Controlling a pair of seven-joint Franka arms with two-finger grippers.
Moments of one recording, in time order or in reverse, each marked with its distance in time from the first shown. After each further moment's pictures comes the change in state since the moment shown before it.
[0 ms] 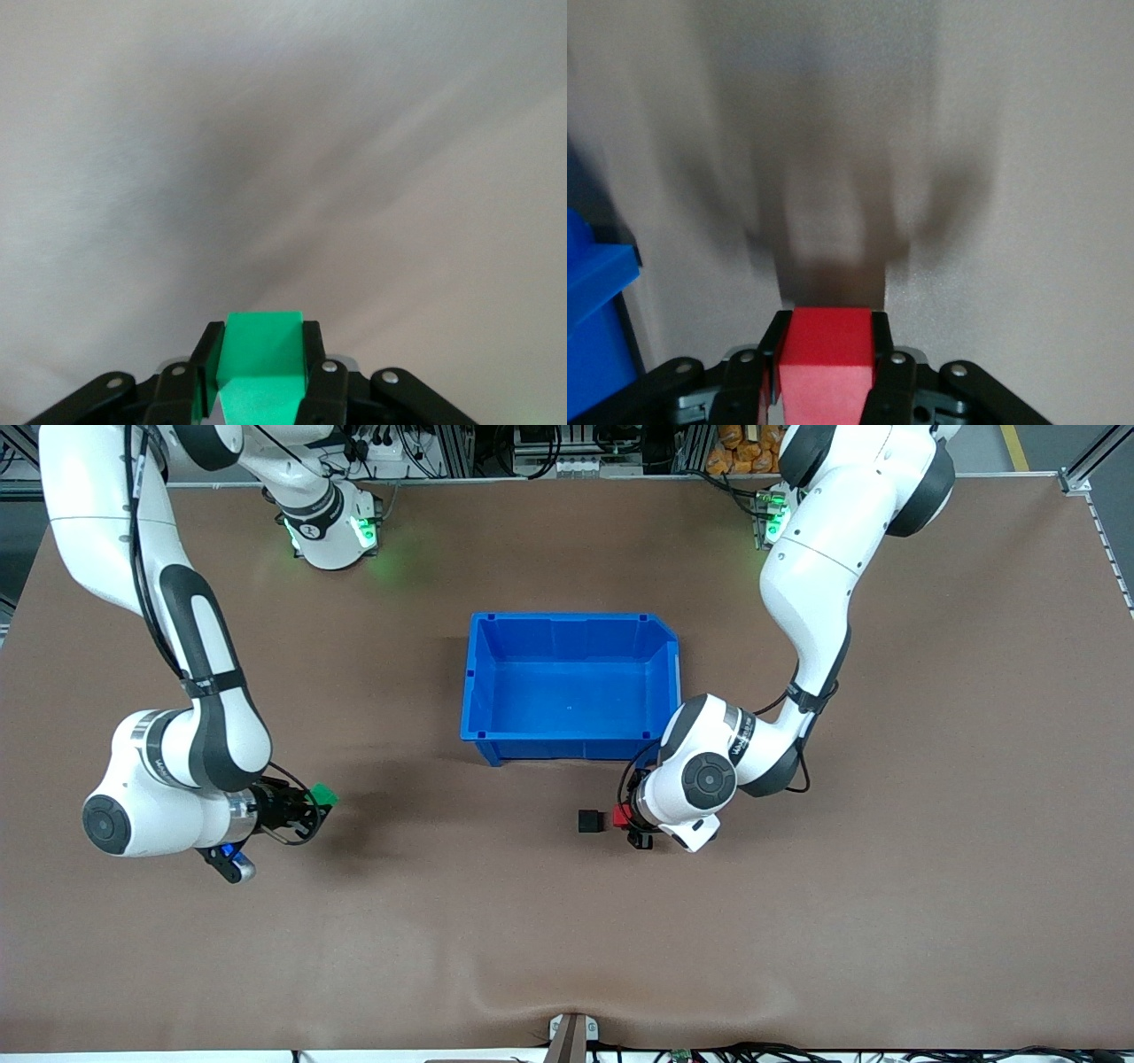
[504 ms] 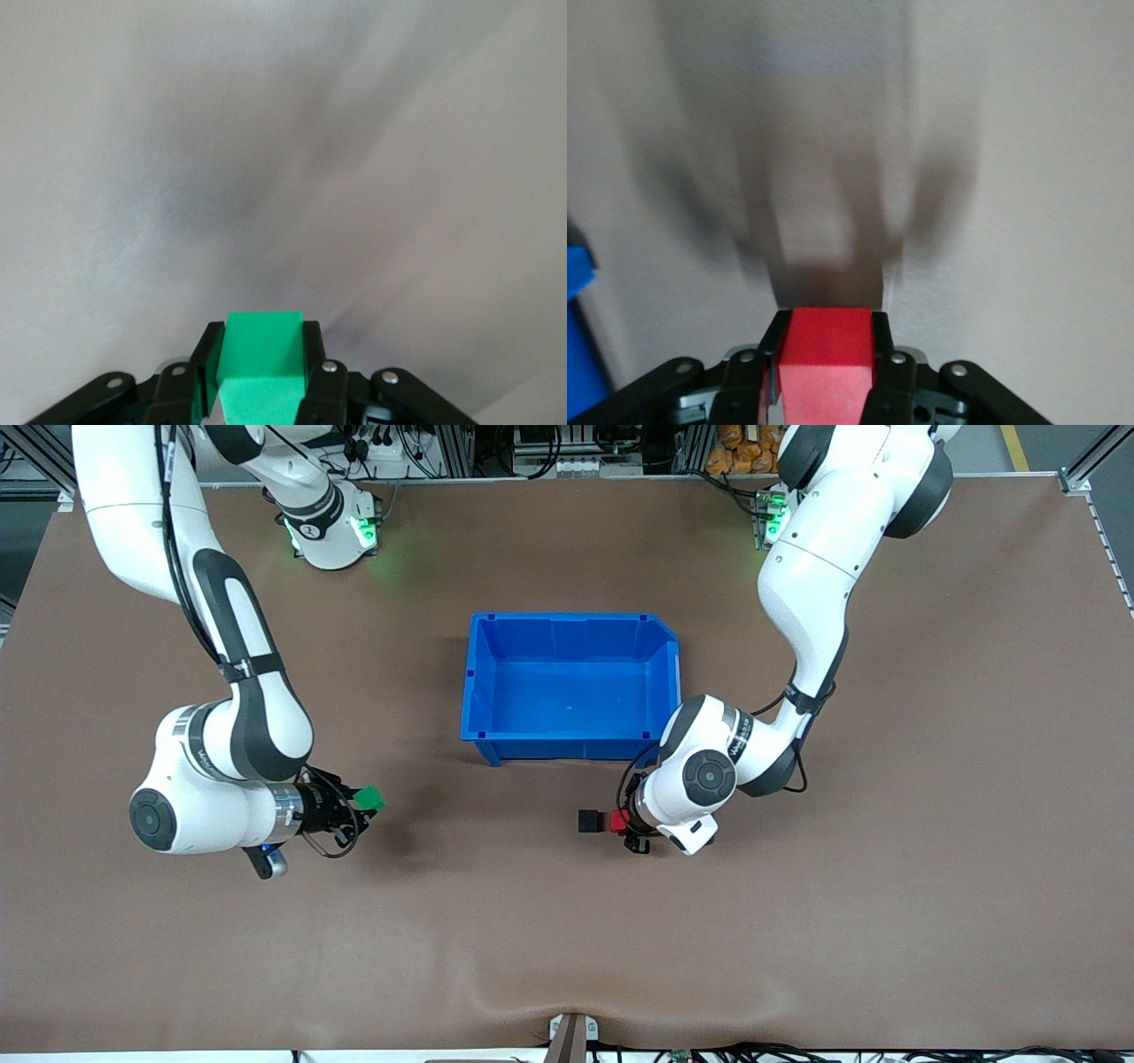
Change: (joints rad) left arm -0.002 0.009 0.000 -0.008 0.000 0.094 0.039; right arm 0.089 0.005 0.002 0.039 0.112 0.005 0.328
